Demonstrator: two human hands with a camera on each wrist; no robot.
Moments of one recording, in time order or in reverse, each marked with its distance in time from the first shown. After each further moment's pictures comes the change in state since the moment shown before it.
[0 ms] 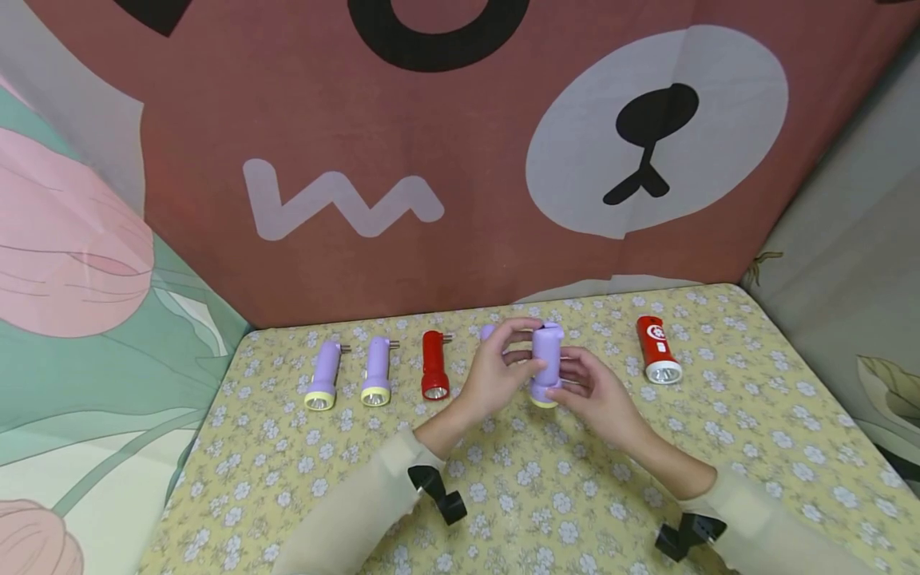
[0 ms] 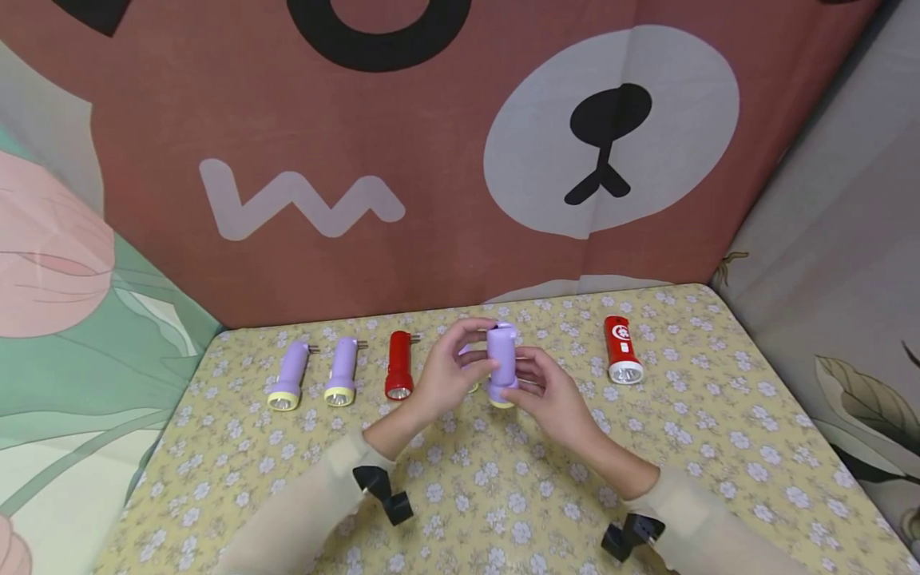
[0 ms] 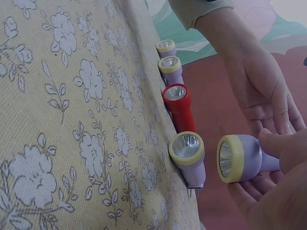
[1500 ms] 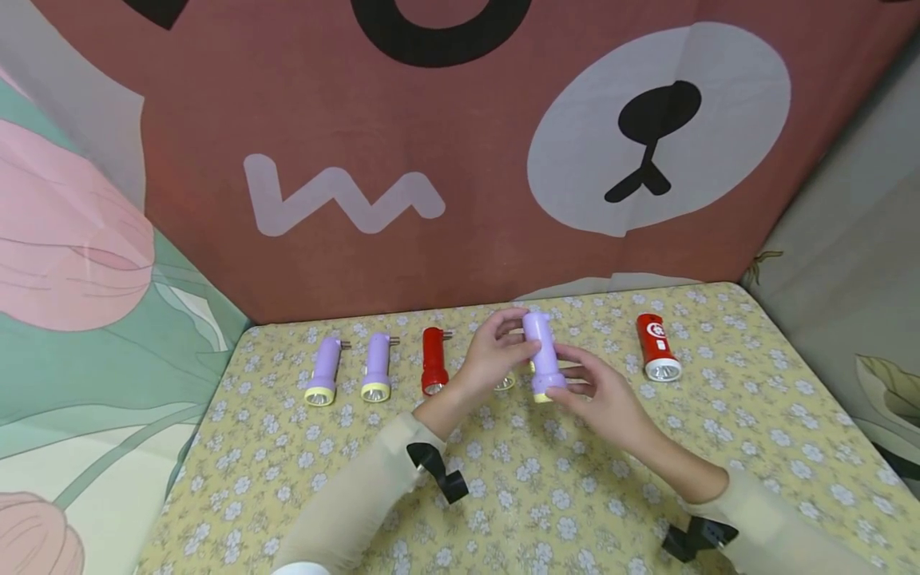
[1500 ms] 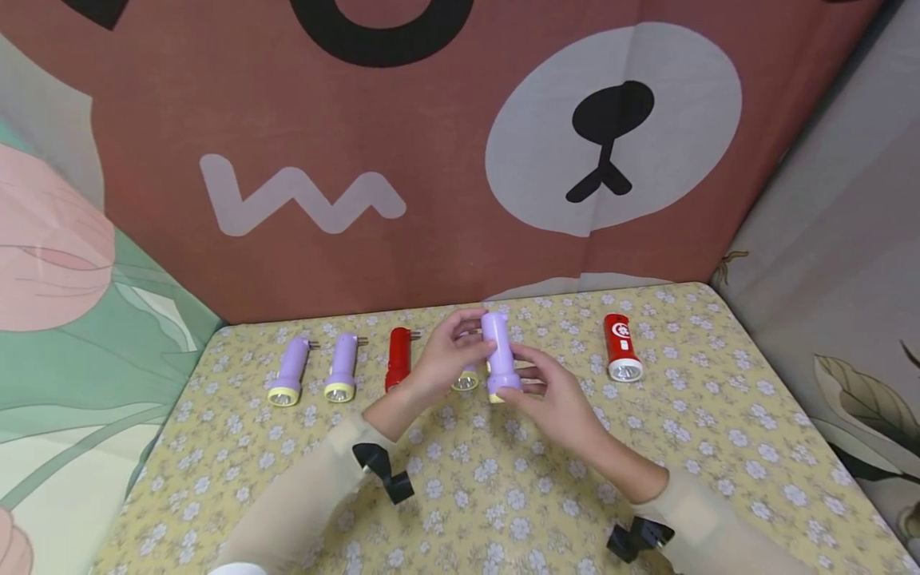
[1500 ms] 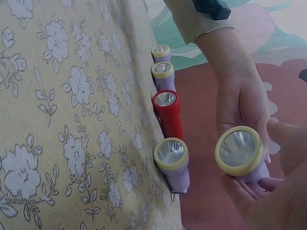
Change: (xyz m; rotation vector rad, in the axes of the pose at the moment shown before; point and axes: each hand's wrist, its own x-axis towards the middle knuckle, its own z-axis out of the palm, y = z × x) left_hand 0.013 -0.001 -0.008 -0.191 0.071 -0.376; right_hand -0.008 -0.019 -0.003 -0.146 -0.009 -0.020
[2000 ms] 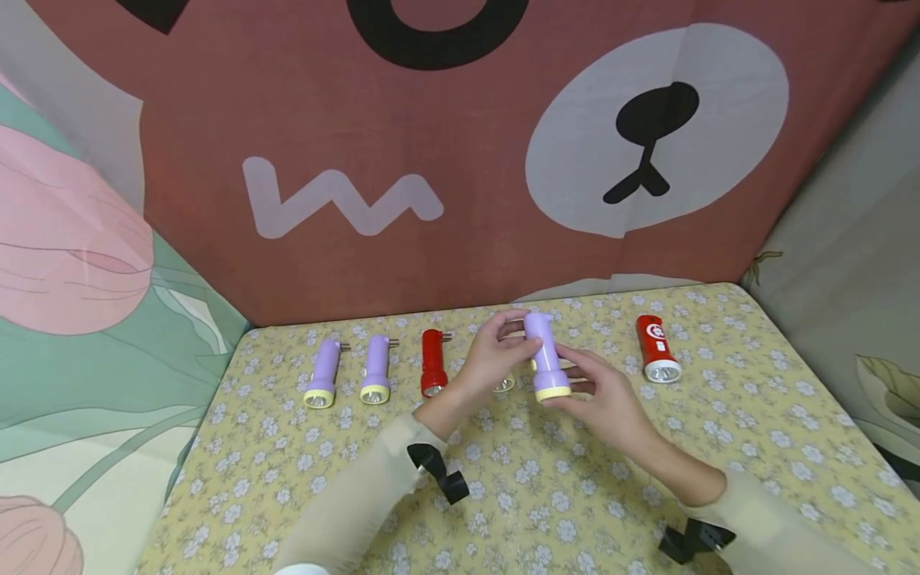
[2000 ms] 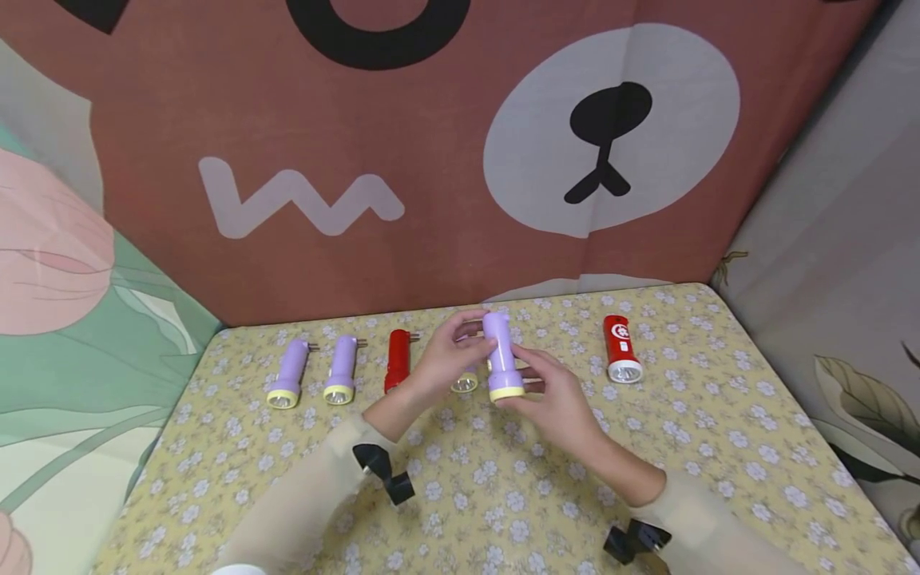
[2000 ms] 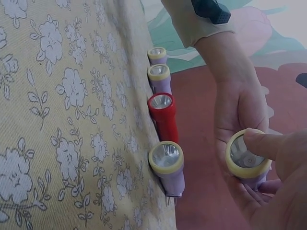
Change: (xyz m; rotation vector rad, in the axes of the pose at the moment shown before) left_hand 0.001 0.002 0.002 0.045 -0.013 -0.008; right_hand -0.001 -0.005 -0.001 -0.127 0.052 -0.040
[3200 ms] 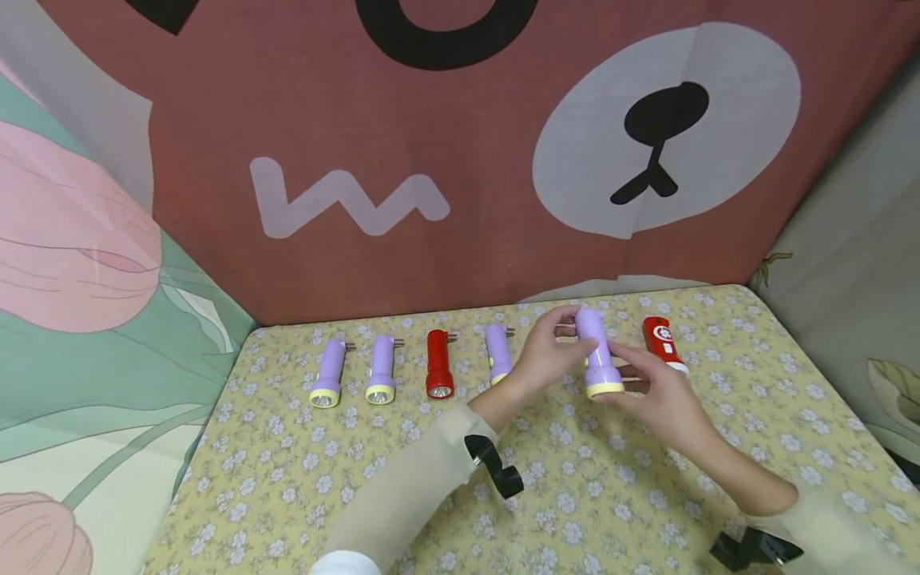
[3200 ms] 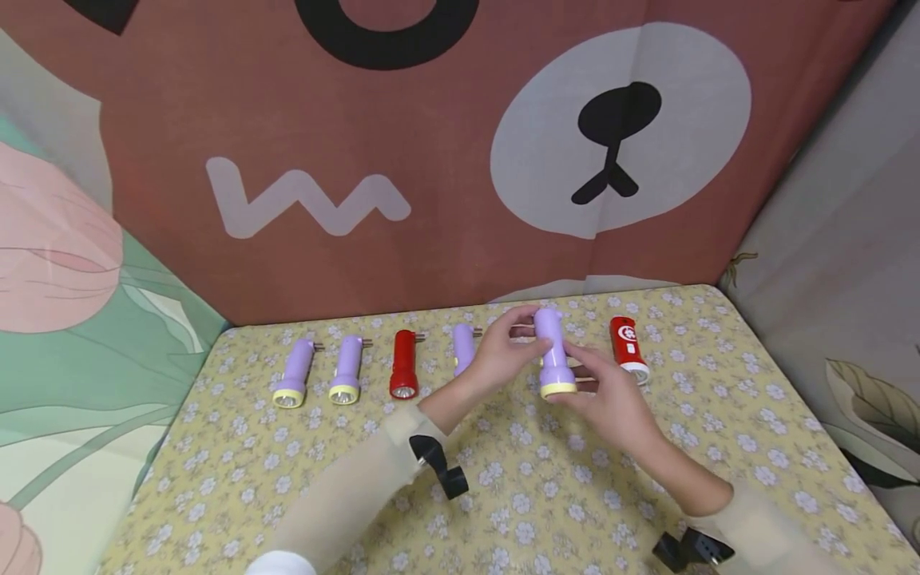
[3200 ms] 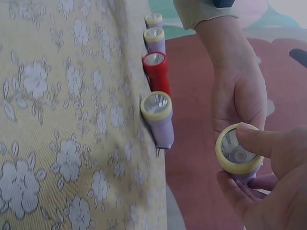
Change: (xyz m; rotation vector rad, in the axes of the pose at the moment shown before) left_hand 0.024 0.001 0.055 0.241 -0.003 0.074; right_hand -0.012 0.009 -0.048 -0.159 0.019 0.038
